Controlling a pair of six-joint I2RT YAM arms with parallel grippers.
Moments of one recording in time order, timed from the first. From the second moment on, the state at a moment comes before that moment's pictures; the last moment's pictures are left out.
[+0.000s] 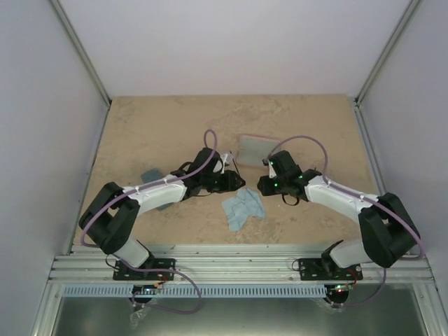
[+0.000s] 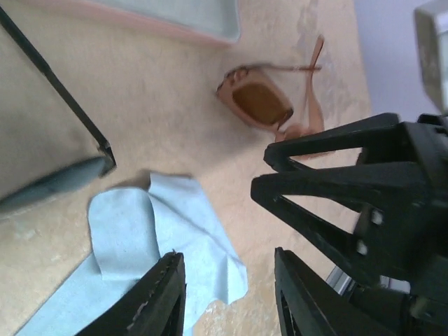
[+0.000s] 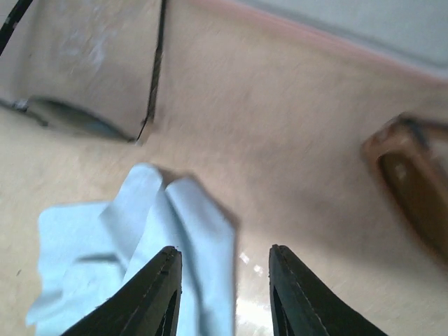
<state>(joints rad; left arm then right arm) -0.67 1.54 0.82 0.02 0.46 -0.74 0.61 1.45 0.80 -0.33 -0.06 0.39</state>
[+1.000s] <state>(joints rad) -0.85 1.63 0.78 -0.22 0.09 -0.81 0.69 1.47 0.70 -0.37 0.08 0.47</state>
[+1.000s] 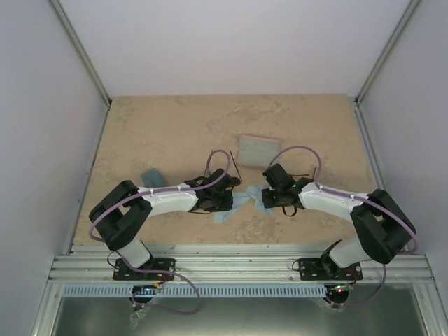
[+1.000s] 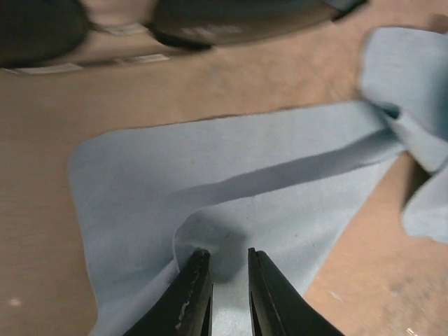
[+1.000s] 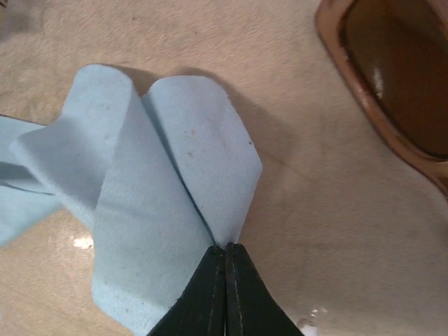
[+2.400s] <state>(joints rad) -0.76 1.55 0.79 -0.08 0.21 -0.93 0.80 1.54 0.76 -0.43 0.02 0.46</state>
